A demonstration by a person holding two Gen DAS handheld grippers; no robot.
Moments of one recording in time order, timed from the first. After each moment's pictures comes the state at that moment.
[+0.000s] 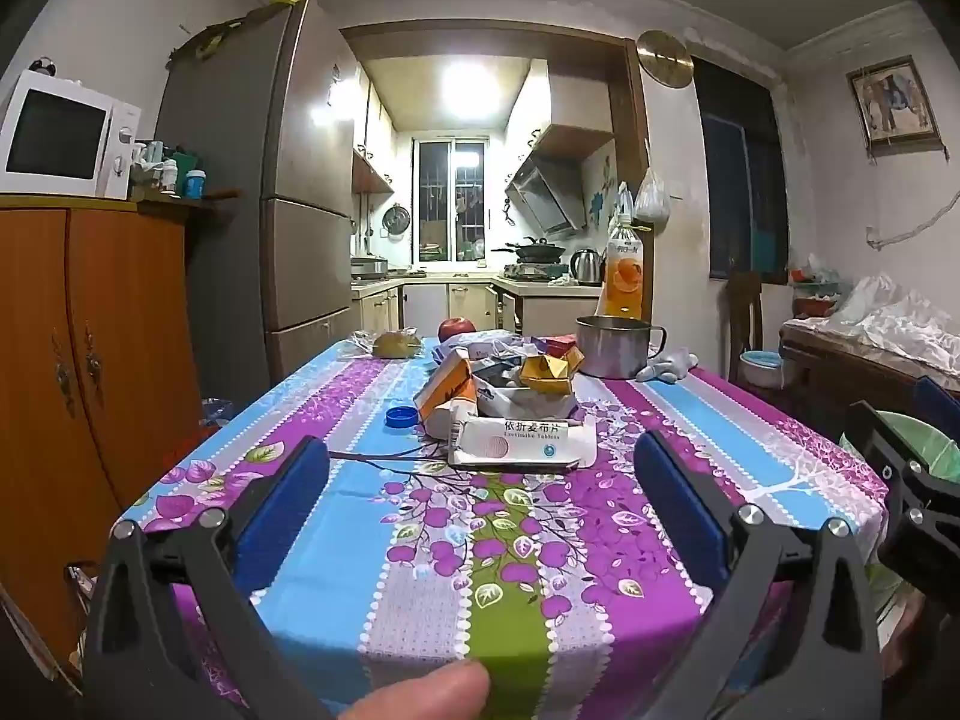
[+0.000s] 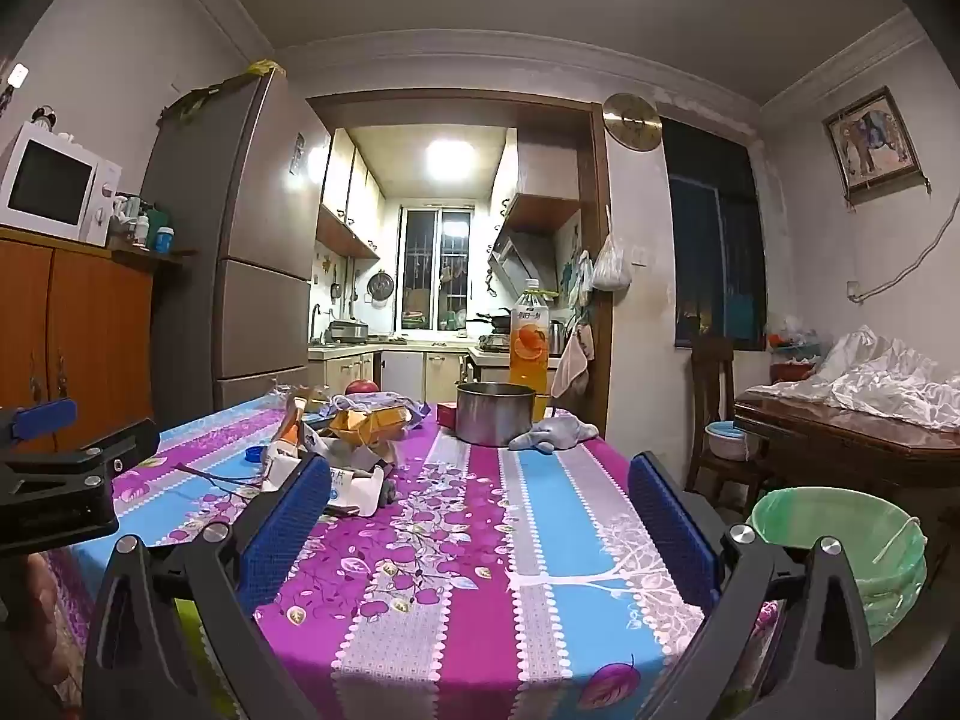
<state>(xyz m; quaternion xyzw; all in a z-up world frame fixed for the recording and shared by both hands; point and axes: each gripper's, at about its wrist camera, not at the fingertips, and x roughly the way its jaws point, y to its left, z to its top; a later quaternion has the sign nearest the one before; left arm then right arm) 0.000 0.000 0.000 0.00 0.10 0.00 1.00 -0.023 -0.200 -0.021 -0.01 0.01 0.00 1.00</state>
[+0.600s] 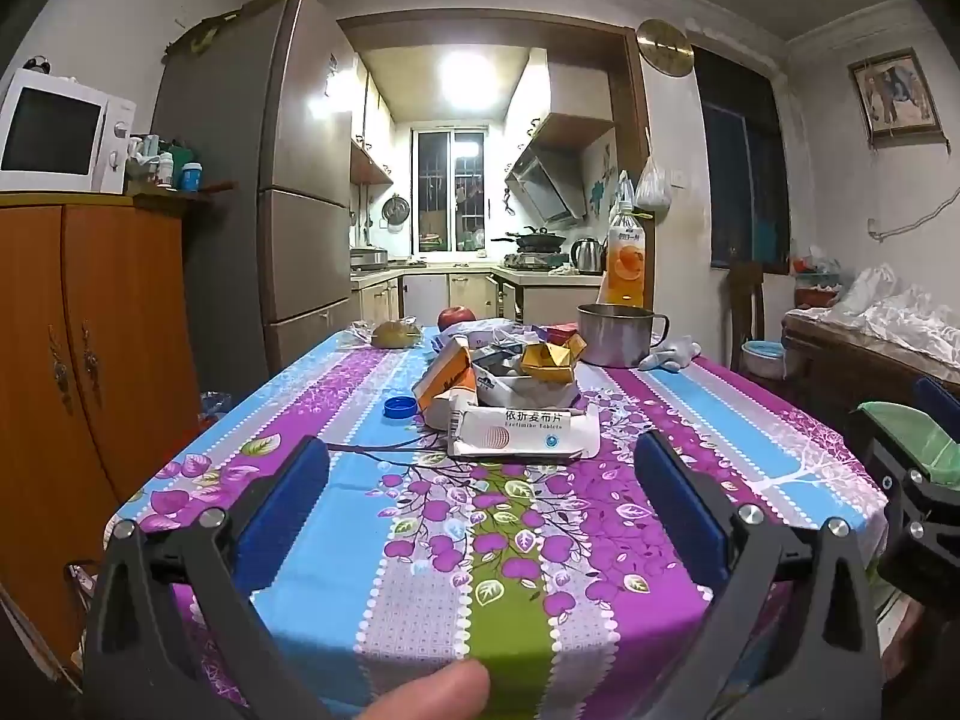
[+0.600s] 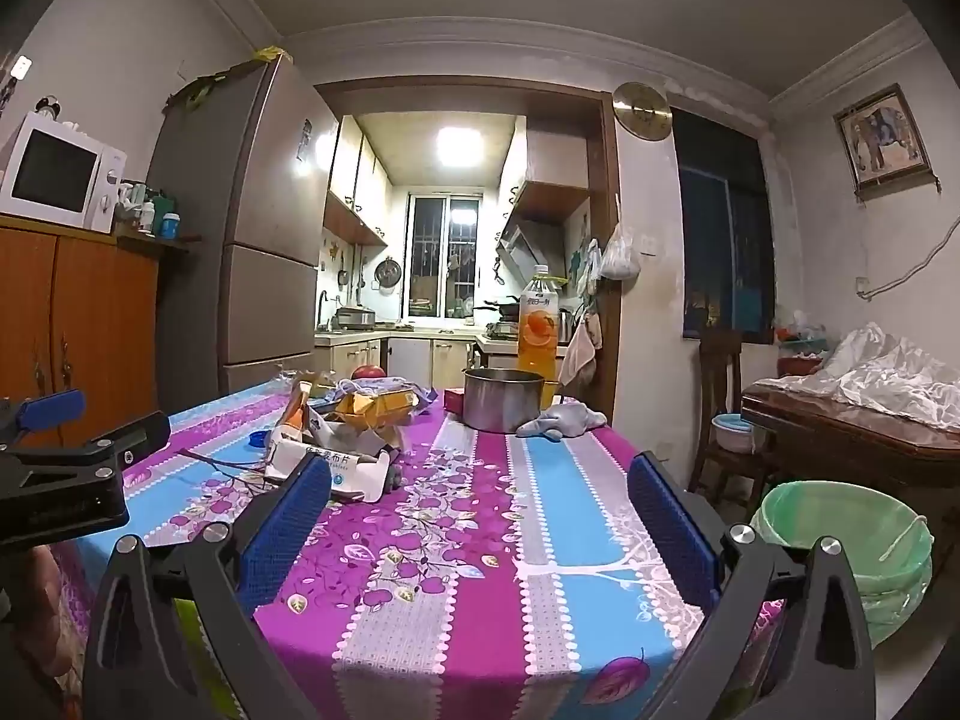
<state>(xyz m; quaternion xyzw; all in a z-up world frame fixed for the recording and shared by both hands) 0.008 0.000 -0.006 0.01 0.11 0.00 0.99 -0.013 -0.199 -0.027 -0.02 0.03 0.01 1.00</state>
